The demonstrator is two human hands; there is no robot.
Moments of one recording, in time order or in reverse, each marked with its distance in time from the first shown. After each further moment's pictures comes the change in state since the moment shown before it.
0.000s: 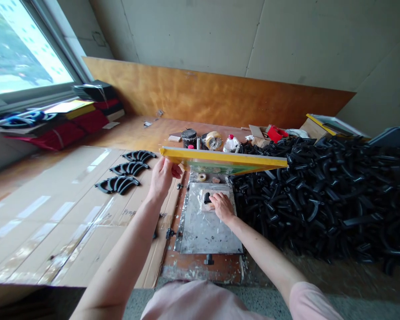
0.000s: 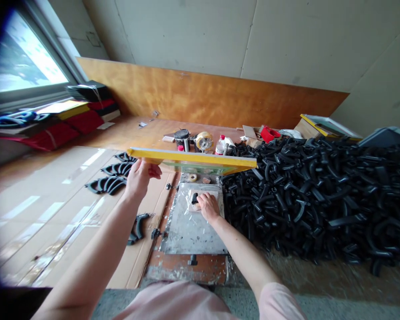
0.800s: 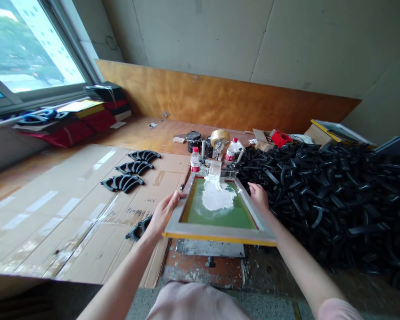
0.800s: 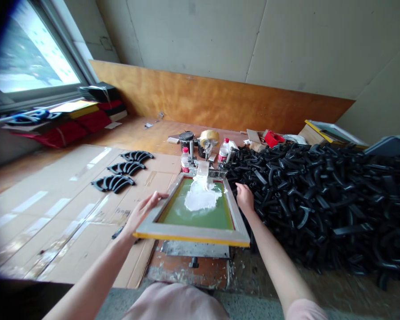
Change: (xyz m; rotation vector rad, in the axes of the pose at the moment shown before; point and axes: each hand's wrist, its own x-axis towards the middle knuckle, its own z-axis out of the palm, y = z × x) left_hand -0.088 -0.029 -0.035 0.107 -0.234 -0.295; right_hand -0.012 0.096 -0.077 0.027 0.338 0.372
